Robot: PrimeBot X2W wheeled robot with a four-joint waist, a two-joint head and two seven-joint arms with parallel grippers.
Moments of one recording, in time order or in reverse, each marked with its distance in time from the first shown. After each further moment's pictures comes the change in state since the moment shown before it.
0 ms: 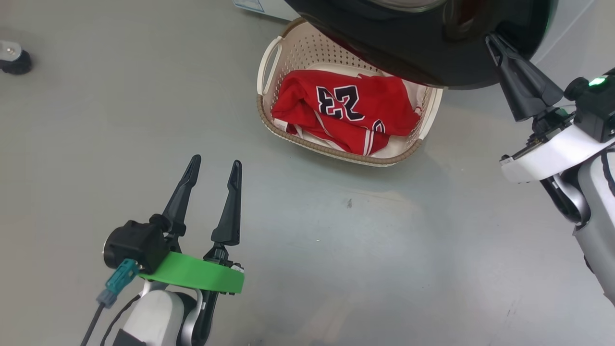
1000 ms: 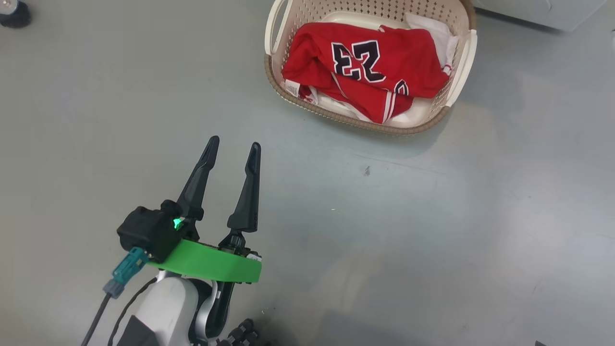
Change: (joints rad) left arm -0.051 -0.004 -0.070 -0.049 -0.068 0.044 0.000; right arm -0.307 -0.128 -0.068 0.074 0.043 0.003 0.036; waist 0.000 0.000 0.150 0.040
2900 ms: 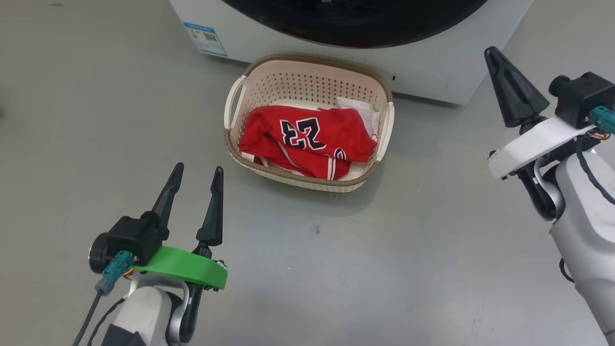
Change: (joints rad) left arm 0.006 0.007 0.106 0.192 0.104 0.002 0.000; right arm 0.221 0.218 0.066 0.249 0.012 -0.002 -0.063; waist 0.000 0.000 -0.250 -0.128
